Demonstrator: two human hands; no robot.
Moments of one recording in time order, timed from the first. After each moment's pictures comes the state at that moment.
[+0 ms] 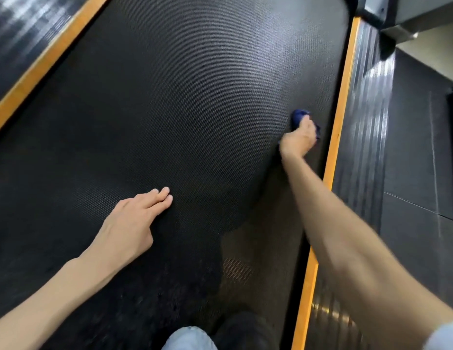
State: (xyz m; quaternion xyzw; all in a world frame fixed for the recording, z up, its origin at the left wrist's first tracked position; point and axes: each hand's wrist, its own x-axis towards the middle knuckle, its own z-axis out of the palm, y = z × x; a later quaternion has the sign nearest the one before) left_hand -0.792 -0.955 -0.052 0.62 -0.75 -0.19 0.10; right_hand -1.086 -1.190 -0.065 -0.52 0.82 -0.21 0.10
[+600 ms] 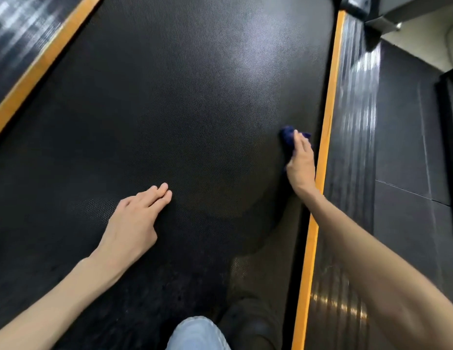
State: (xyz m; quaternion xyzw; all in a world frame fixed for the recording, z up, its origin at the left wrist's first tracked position) left_hand -0.795 -0.951 -0.056 0.64 -0.74 -0.19 0.06; right_hand -1.140 -1.117 -0.075 -0.65 0.72 -0.19 0.15
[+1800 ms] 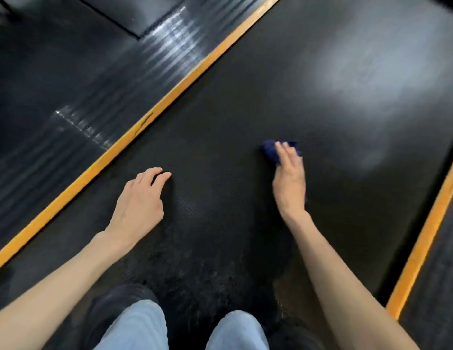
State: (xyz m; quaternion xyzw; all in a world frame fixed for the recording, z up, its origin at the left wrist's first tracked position) left_hand -0.684 -0.887 -0.026 0.81 -0.57 -0.12 0.01; right_hand -0.922 -1.075 -0.079 -0.79 0.54 -0.23 0.20
